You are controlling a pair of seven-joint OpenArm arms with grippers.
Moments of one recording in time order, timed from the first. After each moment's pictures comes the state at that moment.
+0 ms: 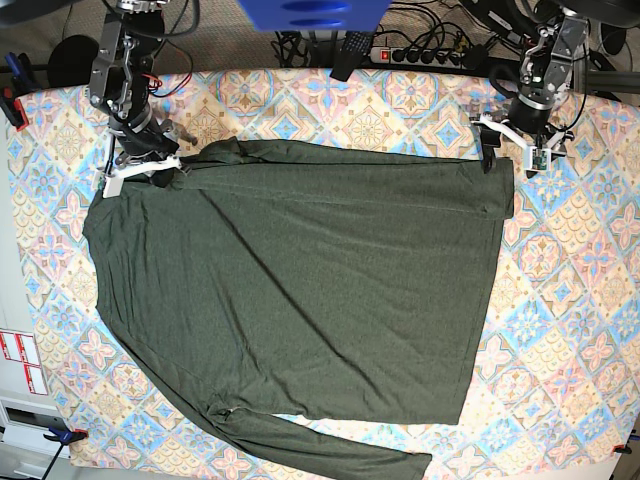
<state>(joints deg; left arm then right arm) 24.9 -30.6 8.6 76.1 -28.5 0.9 -6.4 -21.0 3.9 18.4 93.2 33.8 0.9 -34.6</state>
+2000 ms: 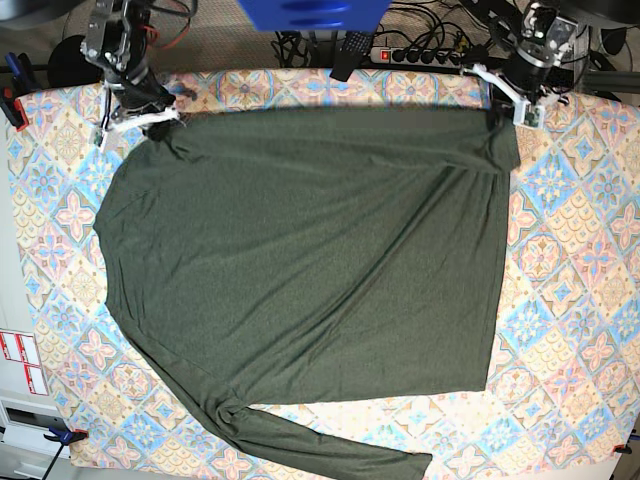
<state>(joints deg) 40.5 -35.2 9.5 87.7 -28.6 0.5 -7.0 -34.2 3.8 18.7 102.4 33.8 0.6 -32.1</state>
